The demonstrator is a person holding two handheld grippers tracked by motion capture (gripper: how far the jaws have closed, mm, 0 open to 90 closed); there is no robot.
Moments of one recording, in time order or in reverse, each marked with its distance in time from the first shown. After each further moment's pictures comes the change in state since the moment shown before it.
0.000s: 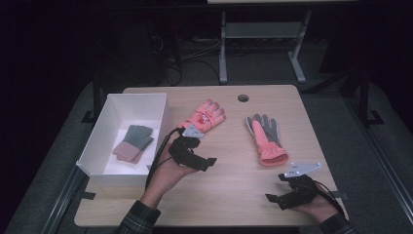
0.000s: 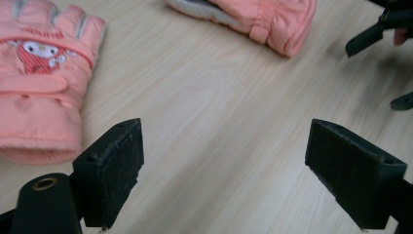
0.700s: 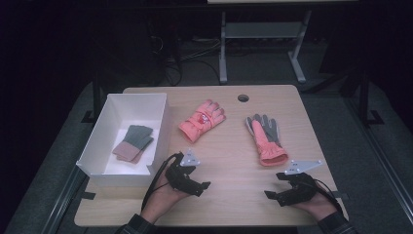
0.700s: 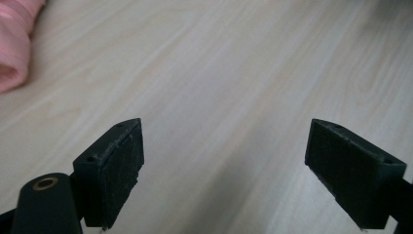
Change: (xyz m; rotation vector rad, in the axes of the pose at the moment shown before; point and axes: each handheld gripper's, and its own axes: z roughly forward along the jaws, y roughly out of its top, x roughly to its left) left arm -0.017 -0.067 0.015 0.050 0.009 0.059; right arm -0.003 0.005 0.000 -0.020 0.019 0.011
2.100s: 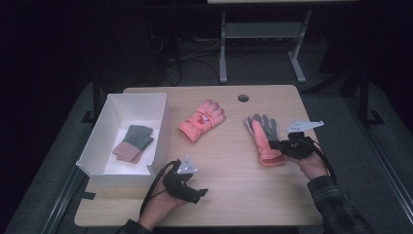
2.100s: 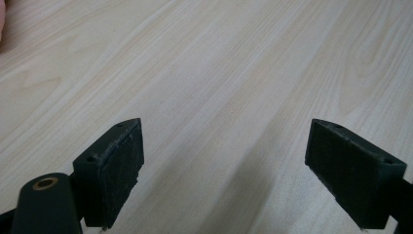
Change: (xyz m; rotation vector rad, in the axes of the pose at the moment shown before) left arm -0.002 -0.019 0.005 0.003 -0.009 0.001; right arm -0.073 0.076 0.002 -0.128 -0.090 0.012
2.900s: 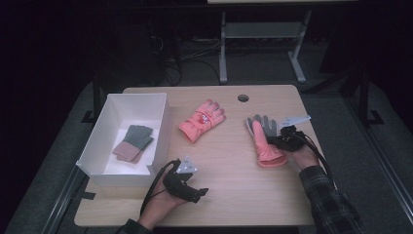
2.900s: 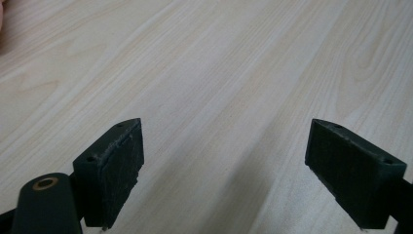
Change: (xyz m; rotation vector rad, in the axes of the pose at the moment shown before) left arm 0.001 0.001 0.000 -0.007 -0.013 -0.007; right arm -0.026 0.002 0.039 0.089 -0.078 -0.009
